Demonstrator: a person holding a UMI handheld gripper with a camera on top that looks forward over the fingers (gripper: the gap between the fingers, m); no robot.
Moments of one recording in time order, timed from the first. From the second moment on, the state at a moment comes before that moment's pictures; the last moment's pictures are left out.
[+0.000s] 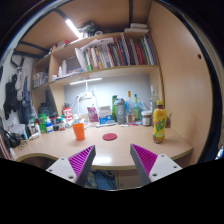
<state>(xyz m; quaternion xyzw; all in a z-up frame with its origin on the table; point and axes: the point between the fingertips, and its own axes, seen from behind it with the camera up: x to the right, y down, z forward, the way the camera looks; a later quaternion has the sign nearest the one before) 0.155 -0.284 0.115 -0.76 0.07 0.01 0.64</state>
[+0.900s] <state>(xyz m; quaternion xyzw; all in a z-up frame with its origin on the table) 0.421 -0.103 0.075 -0.76 0.15 -0.13 0.62</state>
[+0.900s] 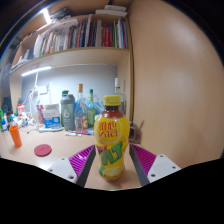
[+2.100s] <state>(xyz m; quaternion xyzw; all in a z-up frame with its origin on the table) 0.075 0.118 0.213 -0.30 -0.61 -0.65 0.35</state>
